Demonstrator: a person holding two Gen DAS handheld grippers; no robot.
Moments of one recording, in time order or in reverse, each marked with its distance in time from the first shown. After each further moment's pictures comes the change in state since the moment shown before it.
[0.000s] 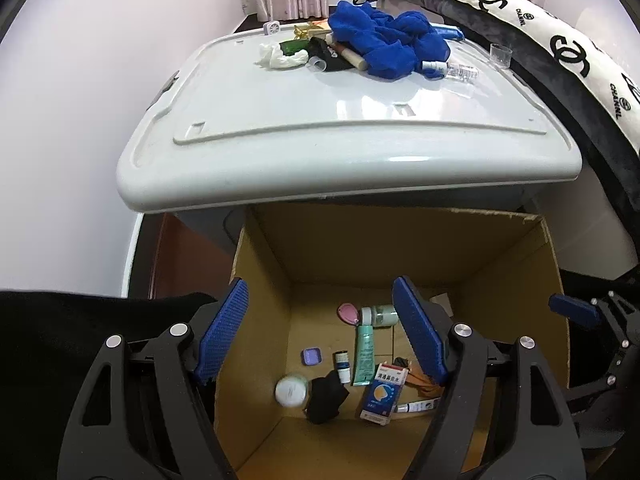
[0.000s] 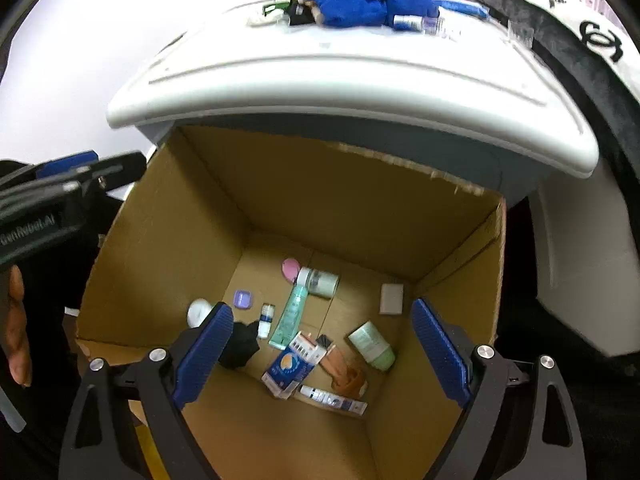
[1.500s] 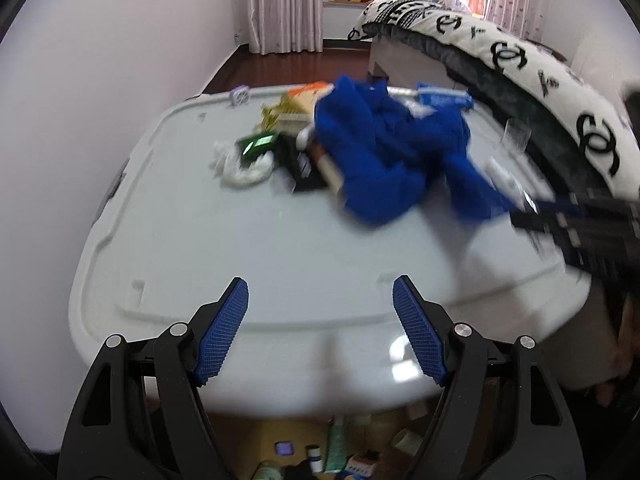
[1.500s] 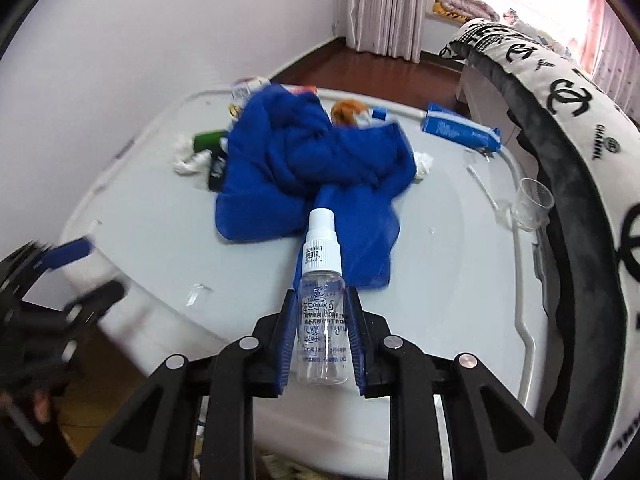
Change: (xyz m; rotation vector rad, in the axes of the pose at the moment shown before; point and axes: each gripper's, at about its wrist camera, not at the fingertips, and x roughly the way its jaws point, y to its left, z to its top) left arm 0.046 -0.023 0.155 -0.032 -0.118 -0.050; right arm -0.004 -0.094 0.220 -0.145 -0.148 0.010
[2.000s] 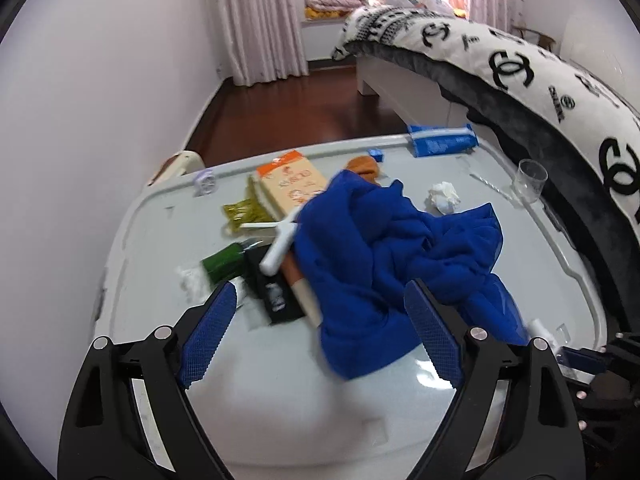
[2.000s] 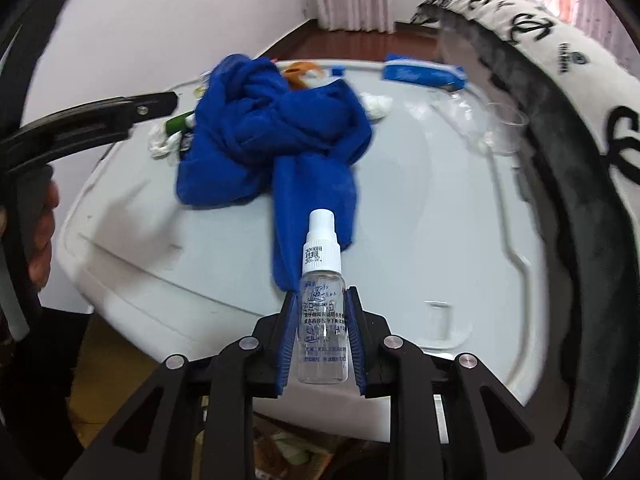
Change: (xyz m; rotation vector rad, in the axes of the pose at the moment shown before) left arm 0.047 -0.041 0.094 0.139 -0.047 0.045; right arm 0.005 -0.035 -0.042 0.128 0.077 0.000
